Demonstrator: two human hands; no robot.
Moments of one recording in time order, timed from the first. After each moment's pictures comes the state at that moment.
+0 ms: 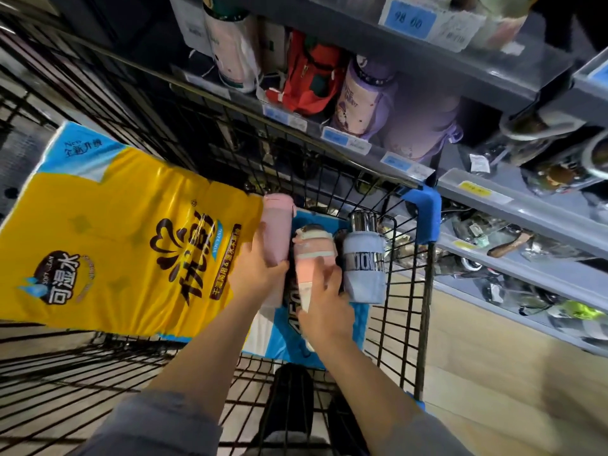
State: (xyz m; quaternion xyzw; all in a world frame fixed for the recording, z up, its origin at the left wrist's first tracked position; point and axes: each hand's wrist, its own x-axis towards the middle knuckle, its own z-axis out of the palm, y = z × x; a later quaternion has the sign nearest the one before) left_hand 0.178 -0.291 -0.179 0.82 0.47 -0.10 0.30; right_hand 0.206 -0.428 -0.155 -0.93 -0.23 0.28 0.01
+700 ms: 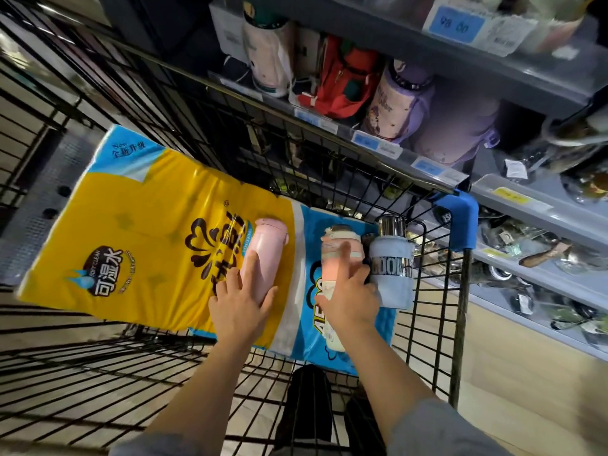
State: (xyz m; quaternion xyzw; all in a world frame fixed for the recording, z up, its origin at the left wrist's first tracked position) left_hand 0.083 -0.282 -0.178 0.88 0.45 -0.06 0.12; right_hand 0.217 -0.401 -0.149 -0.94 -0.21 0.25 -0.04
